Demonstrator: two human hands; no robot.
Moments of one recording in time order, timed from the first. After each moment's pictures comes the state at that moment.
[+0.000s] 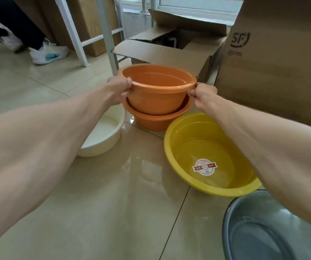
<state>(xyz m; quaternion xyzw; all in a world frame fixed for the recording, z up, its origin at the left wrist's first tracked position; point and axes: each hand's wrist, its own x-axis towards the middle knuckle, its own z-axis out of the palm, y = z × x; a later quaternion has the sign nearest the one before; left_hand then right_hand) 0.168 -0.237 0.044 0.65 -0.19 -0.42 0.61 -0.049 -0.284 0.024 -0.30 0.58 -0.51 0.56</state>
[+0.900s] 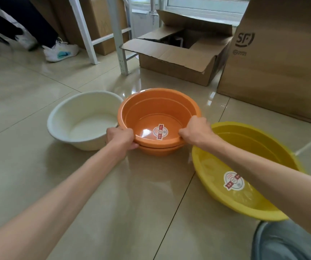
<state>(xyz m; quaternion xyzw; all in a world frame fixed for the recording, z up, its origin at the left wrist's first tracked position) 0.138 -0.091 -0.019 0.80 -0.16 -0.35 0.46 -0.046 -0.151 -0.007 -0.69 0.69 -0.11 0.20</state>
